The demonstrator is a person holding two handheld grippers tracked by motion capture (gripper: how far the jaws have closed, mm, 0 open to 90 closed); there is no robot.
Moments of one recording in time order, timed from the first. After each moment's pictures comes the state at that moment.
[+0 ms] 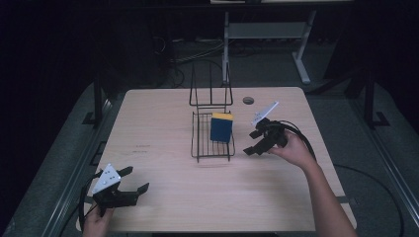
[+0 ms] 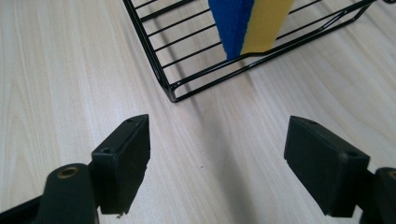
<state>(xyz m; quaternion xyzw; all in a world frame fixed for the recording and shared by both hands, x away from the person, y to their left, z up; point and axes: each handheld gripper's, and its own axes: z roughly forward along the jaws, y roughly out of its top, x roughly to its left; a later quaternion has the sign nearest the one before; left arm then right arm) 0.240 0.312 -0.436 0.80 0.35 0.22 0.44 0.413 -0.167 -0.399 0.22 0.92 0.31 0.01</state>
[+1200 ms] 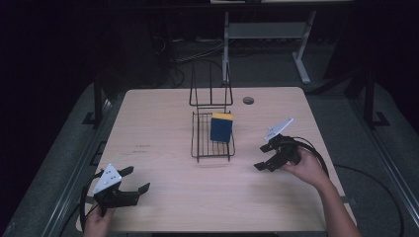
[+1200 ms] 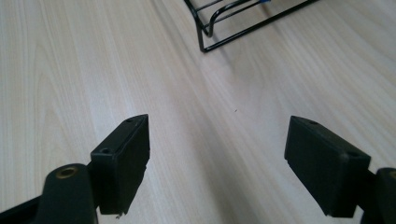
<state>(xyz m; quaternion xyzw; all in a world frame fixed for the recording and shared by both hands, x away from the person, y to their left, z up) 0.240 0.309 -0.437 0.80 0.35 0.22 0.44 0.367 -0.198 -0.414 0.22 0.92 0.32 0.01</state>
